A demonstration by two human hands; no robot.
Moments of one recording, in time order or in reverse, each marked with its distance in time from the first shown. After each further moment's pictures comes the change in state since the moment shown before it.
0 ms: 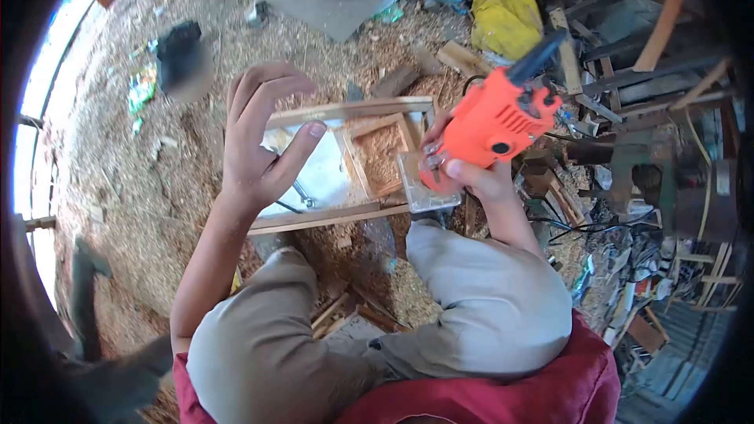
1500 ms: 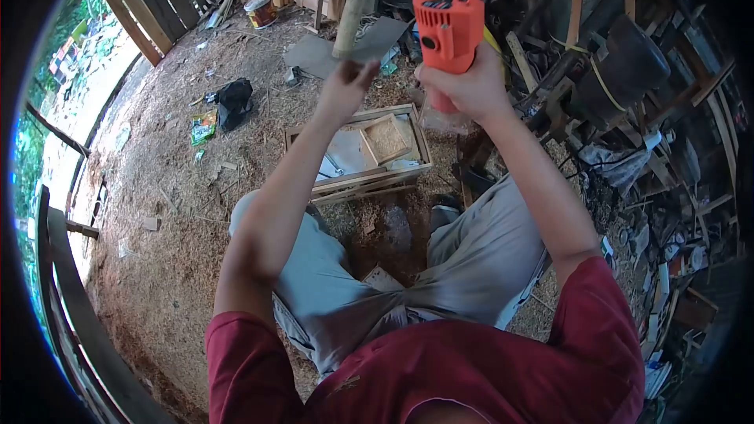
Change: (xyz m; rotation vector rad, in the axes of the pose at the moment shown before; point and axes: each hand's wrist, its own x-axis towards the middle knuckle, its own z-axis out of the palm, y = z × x) left_hand 0.050 0.092 0.012 -0.326 -0.115 -0.545; right_hand -0.050 -0.224 0.087 -0.460 0.242 -0.316
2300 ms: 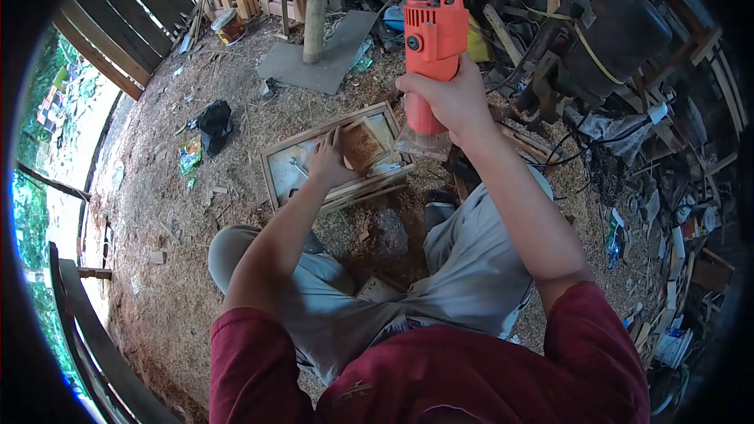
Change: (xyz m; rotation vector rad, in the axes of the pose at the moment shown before) left_hand -0.044 -0.138 0.057 0.960 -0.334 -0.016; right_hand -0.014 0.046 -0.024 0.216 0.247 0.269
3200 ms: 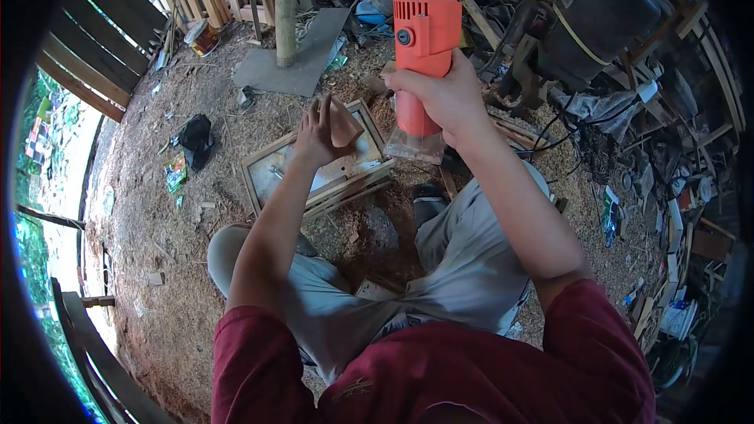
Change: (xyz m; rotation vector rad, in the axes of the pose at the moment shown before) left_hand 0.045 0.031 -0.024 -0.105 0.315 0.256; right_hand -0.003 -0.007 -0.025 0.049 0.051 0.086
